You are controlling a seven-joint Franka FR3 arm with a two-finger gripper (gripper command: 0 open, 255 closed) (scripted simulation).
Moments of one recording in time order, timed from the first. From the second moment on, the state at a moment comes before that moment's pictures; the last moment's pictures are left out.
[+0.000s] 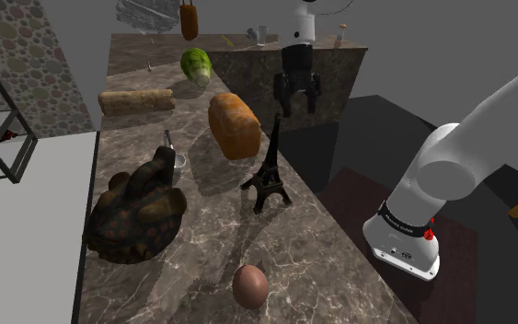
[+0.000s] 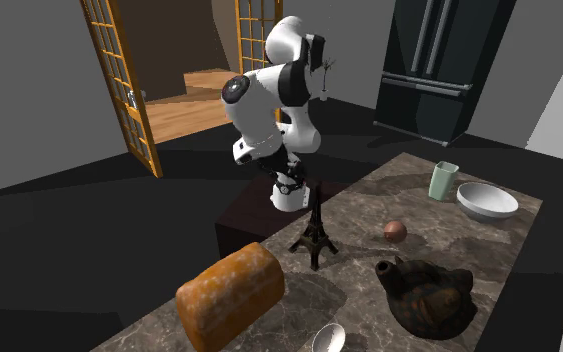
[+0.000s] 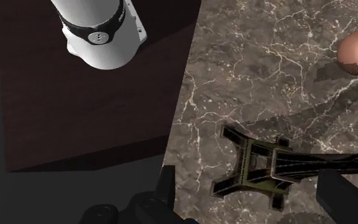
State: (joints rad) arm 0.00 -0.32 0.11 -2.20 0.29 1.48 0.30
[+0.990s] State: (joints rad) arm 0.02 0.11 0.15 -2.14 0.55 1.54 0.56
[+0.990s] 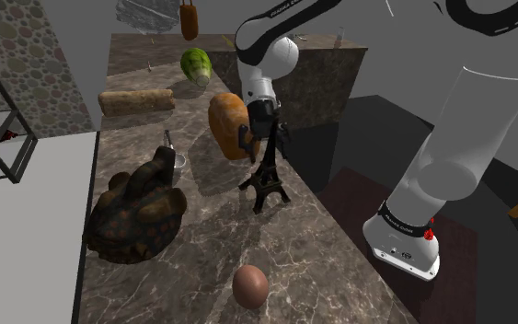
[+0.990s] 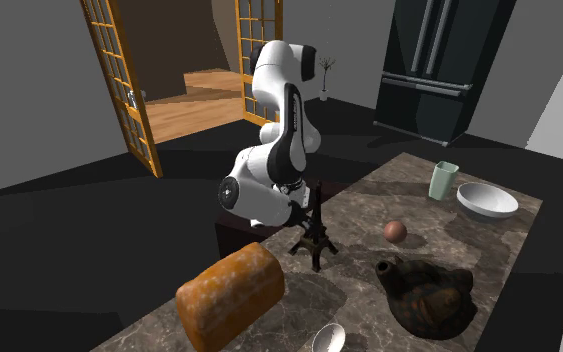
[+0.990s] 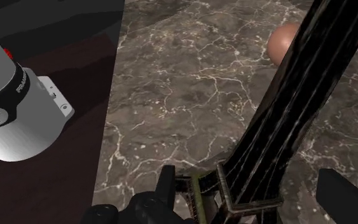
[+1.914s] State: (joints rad) arm 0.03 0.13 0.15 -2.15 0.55 1.57 0.55
